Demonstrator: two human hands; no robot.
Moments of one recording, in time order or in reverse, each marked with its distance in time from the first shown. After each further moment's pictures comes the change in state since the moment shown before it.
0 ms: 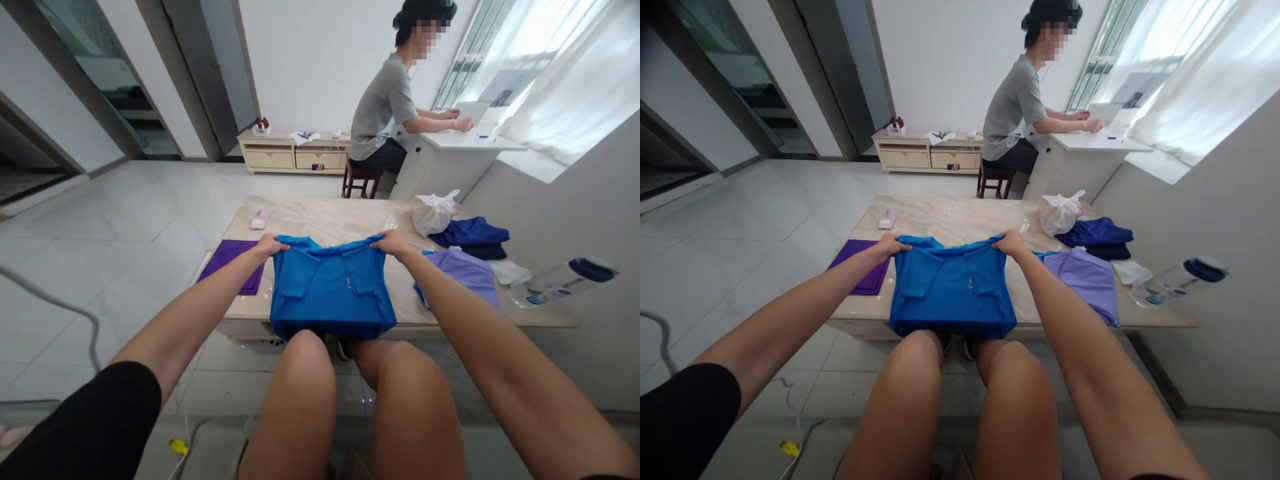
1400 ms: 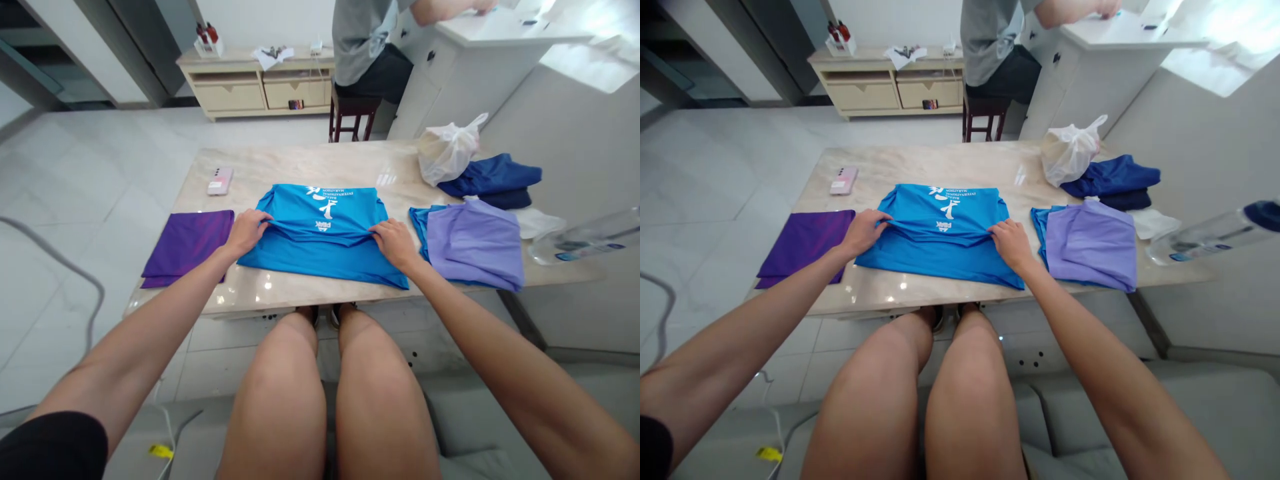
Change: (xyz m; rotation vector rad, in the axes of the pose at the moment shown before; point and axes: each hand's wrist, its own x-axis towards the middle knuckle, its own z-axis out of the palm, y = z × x) left_hand 0.049 -0.066 0.040 0.637 0.003 0.733; right_hand -0.043 0.103 0.052 -0.536 0.096 -0.520
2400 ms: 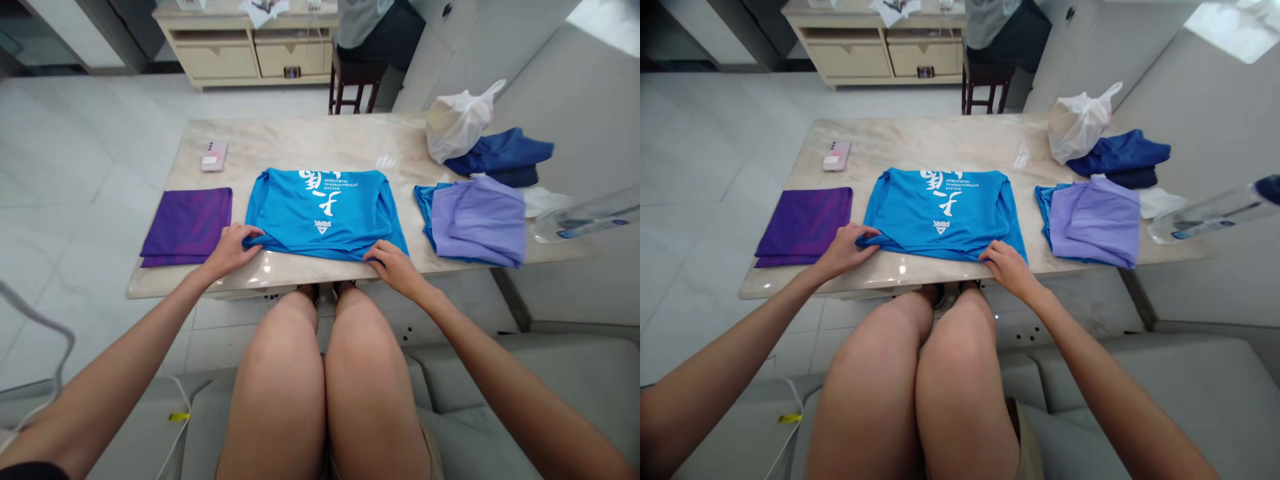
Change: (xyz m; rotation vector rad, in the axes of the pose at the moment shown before) left_hand -0.112 0.008 -0.019 -0.079 -0.128 0.002; right_hand -0.101 -0.047 0.011 0.438 -0.019 -0.185
